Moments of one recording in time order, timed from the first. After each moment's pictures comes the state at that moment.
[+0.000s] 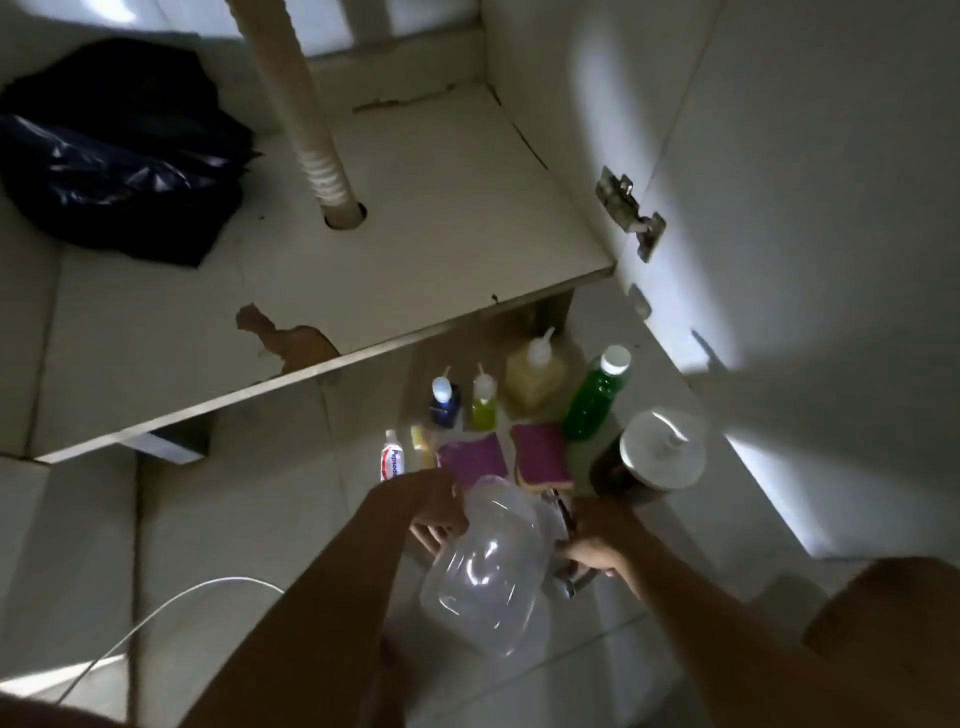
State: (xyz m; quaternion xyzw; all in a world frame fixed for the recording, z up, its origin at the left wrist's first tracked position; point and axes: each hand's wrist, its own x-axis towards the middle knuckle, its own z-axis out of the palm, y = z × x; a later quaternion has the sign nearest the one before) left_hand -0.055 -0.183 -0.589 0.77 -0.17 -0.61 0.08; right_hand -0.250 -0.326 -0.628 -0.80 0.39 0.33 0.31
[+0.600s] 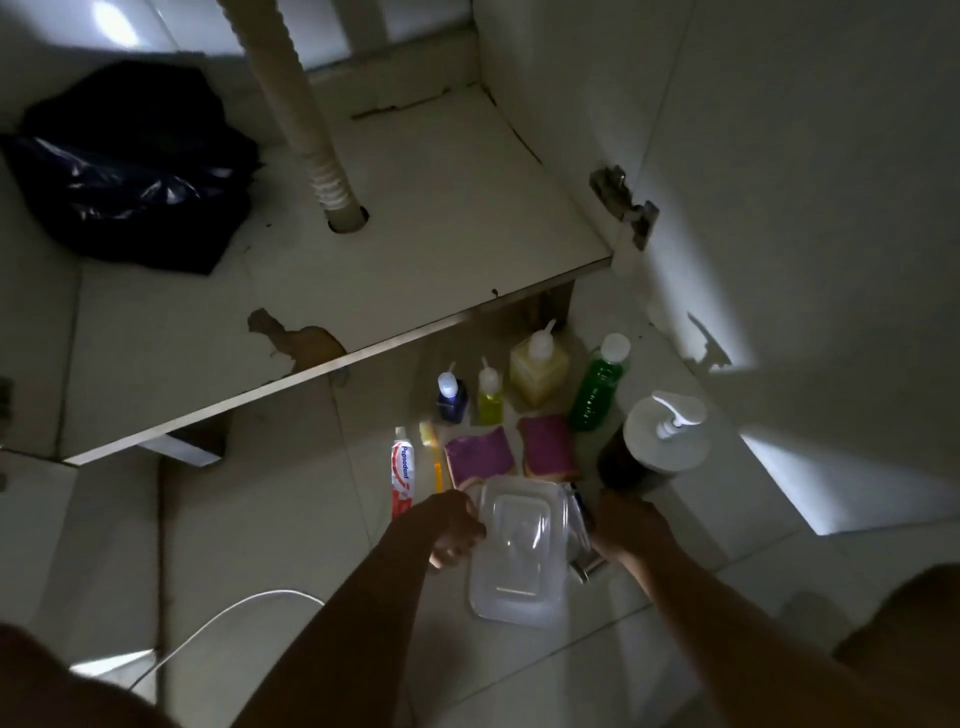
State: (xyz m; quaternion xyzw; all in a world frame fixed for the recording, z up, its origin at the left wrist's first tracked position) left_hand -0.083 -0.165 -0.610 0.78 -0.12 -0.61 0.06; right_hand -0.270 -0.323 -0.654 -0.82 0.45 0.26 0.23
